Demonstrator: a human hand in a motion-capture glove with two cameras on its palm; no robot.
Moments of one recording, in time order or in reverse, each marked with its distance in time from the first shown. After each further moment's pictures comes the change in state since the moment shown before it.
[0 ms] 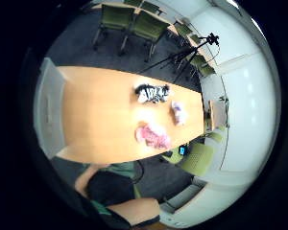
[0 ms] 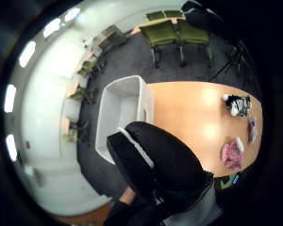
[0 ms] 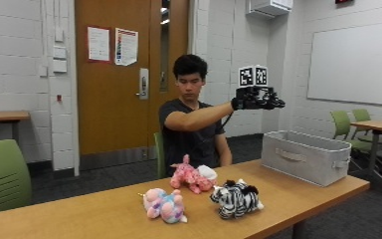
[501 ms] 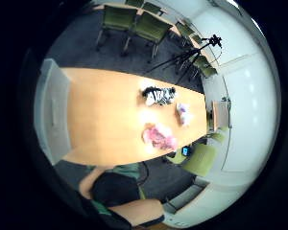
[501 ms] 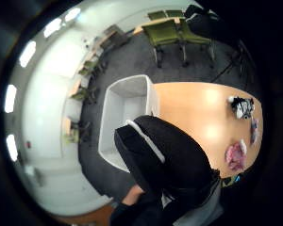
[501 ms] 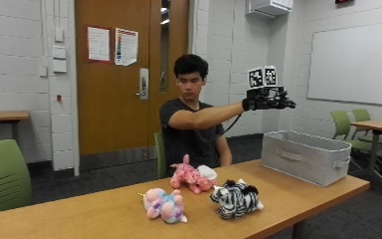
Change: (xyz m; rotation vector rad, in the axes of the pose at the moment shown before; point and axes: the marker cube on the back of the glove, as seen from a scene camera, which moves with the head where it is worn) arm -0.038 -0.019 0.003 0.033 -0.055 0.014
